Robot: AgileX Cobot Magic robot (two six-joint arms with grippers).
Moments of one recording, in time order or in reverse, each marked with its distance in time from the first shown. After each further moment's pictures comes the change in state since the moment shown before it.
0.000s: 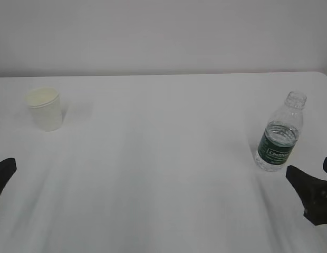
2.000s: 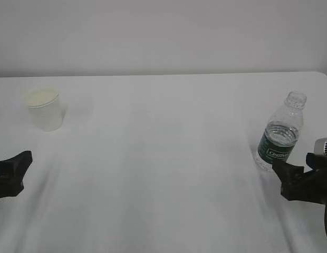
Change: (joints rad) left arm 0.000 0.397 -0.100 -0.063 -0.251 -0.051; right arm 0.000 0.299 -0.194 0.075 -0.004 -0.031
